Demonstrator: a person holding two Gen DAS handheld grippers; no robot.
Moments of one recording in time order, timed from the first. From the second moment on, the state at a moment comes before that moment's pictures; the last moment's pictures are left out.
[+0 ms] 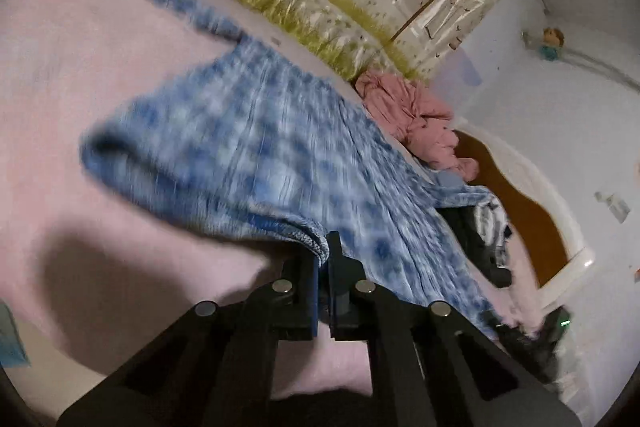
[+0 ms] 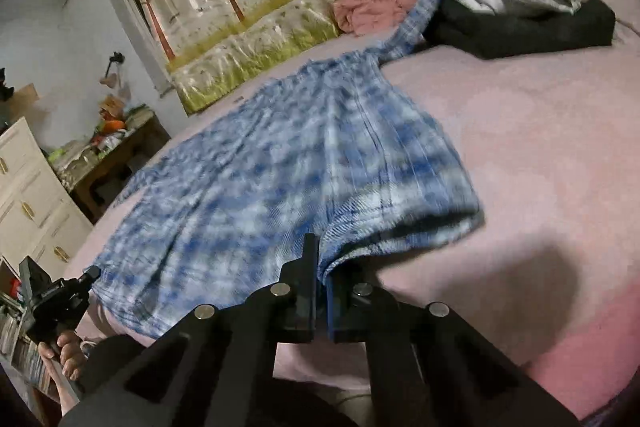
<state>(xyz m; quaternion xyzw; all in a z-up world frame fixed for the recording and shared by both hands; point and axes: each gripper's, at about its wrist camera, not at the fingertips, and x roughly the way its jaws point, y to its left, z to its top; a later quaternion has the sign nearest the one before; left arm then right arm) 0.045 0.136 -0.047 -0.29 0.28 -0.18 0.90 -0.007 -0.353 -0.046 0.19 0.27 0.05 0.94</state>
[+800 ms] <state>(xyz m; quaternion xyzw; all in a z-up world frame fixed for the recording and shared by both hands) 0.206 0.091 -0.004 -0.08 0.34 -0.07 0.94 0.174 -0.366 -0.015 0.13 0.34 -0.01 0.93</state>
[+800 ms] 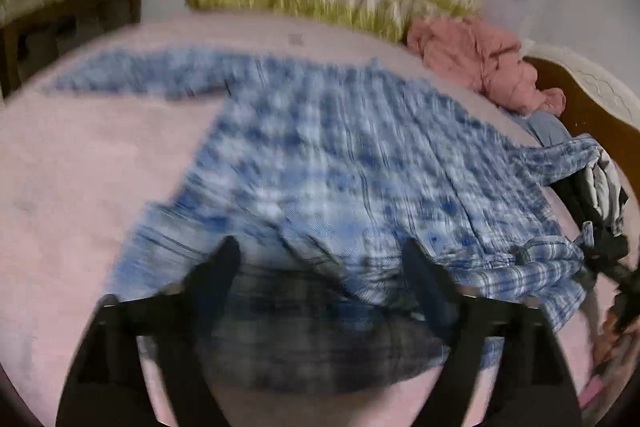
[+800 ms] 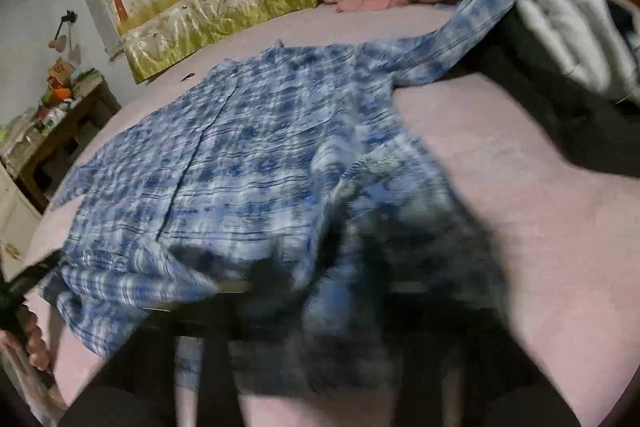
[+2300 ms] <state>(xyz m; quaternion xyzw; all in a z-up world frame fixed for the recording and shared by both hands) 0.187 0.132 -0.017 0.01 0.32 0.01 0.95 0.134 -0.398 -0.009 0.09 0.31 -0.04 0.94</state>
